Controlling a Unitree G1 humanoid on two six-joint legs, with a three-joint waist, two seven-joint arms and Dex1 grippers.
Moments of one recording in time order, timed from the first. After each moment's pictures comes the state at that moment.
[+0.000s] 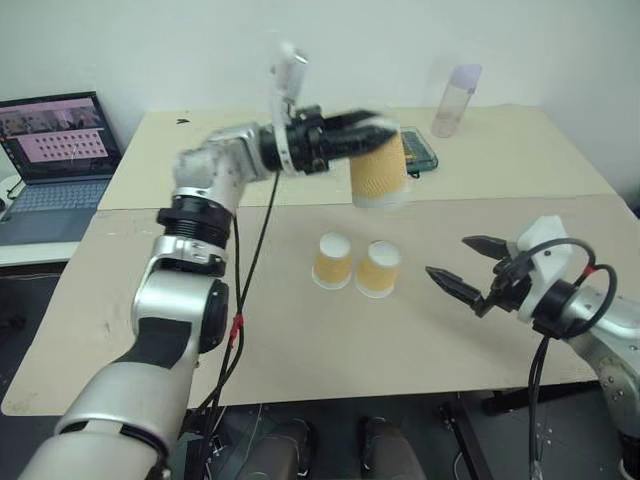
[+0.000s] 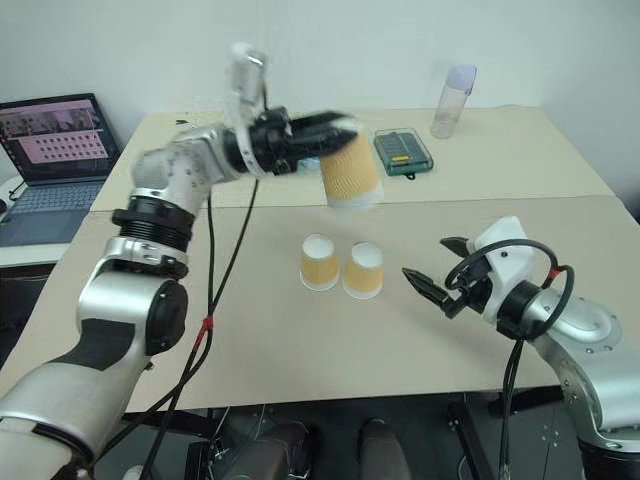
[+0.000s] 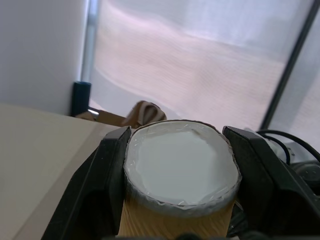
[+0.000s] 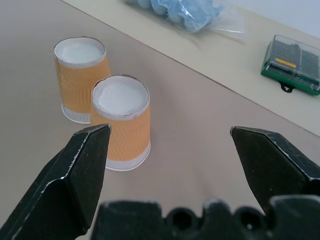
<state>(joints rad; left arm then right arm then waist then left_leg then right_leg) -1.33 0.24 0.01 0.87 -0.47 0.49 -1.37 -0.07 -0.77 -0.29 -0.59 0.53 0.68 0.57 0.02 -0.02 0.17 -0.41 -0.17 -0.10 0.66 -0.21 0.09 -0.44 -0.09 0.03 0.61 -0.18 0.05</state>
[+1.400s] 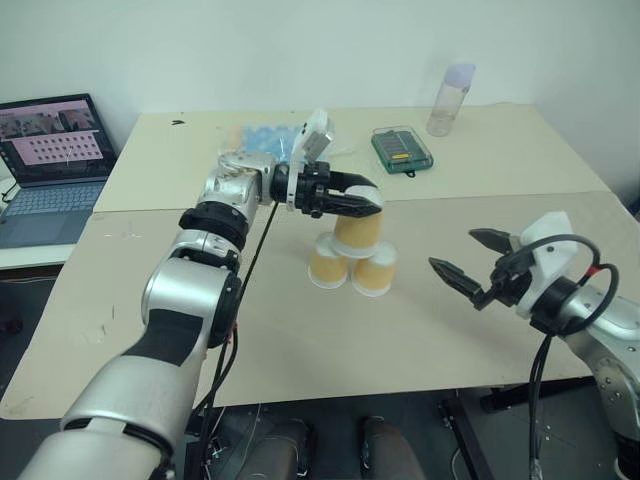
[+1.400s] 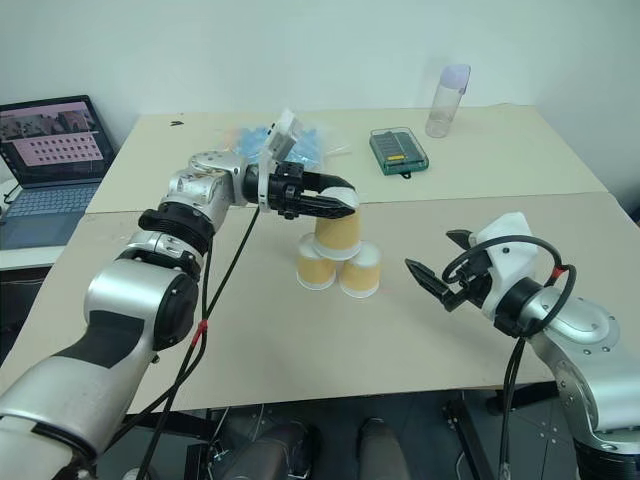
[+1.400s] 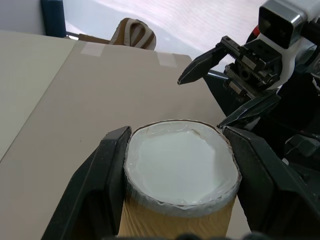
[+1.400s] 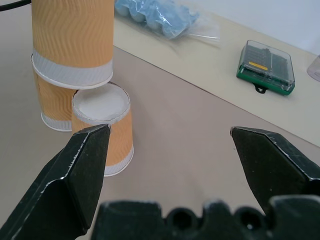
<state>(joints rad) -1.37 0.23 -0.02 1.15 -0.16 0.19 -1.52 -0.10 -0.75 -0.29 -0.60 0.52 0.69 0.53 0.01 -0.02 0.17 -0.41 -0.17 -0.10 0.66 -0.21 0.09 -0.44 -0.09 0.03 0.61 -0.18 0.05</state>
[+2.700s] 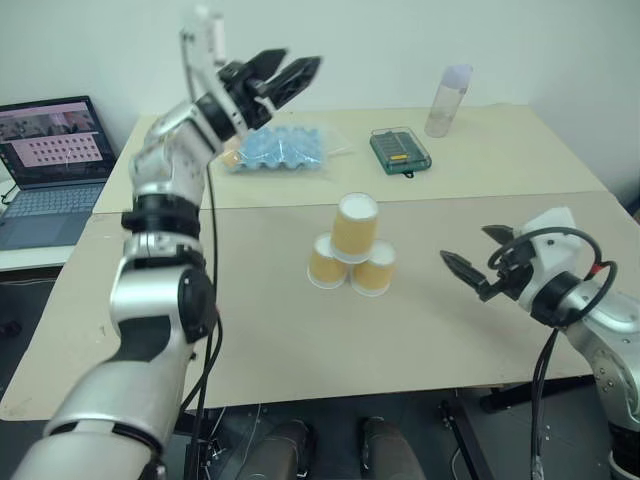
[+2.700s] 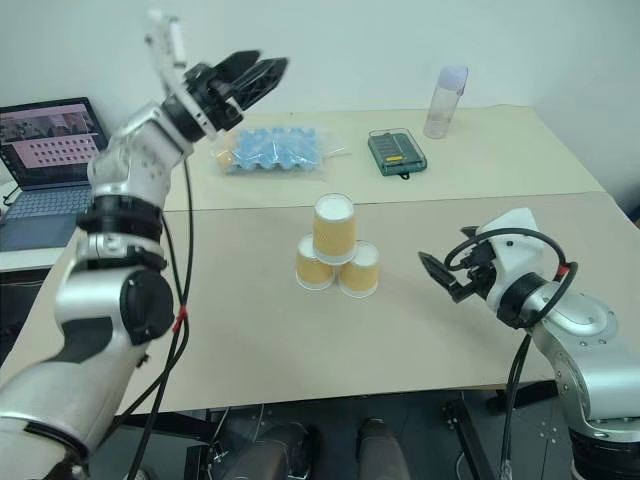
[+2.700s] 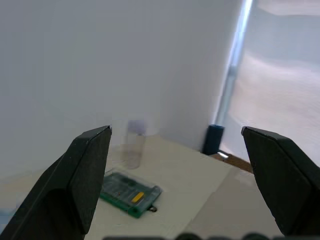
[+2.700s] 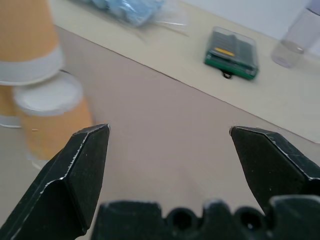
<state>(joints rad) -1.12 0.32 0.38 0.65 -0.34 0.31 -0.69 -0.14 -0.73 -0.27 -0.46 0.34 0.68 0.40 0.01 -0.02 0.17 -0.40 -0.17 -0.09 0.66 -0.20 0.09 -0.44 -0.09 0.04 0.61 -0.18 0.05</state>
